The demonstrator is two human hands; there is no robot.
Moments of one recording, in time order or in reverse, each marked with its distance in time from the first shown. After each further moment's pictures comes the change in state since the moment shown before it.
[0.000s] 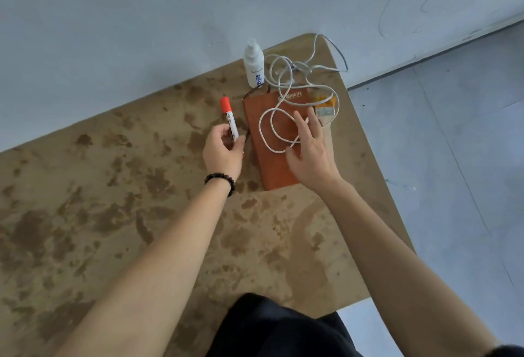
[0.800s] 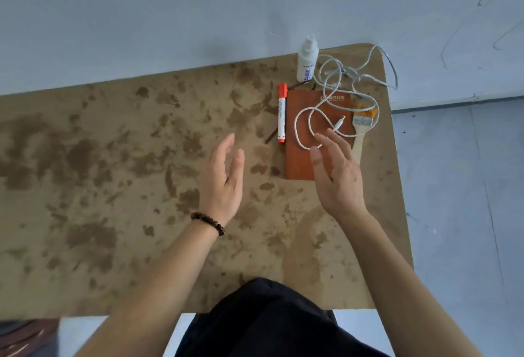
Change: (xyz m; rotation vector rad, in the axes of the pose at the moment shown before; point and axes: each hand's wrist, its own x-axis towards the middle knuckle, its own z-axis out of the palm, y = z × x) left_hand -0.121 0.017 -0.080 0.046 0.059 0.101; right_hand -0.053 -0.024 -0.032 0.169 0.011 -0.090
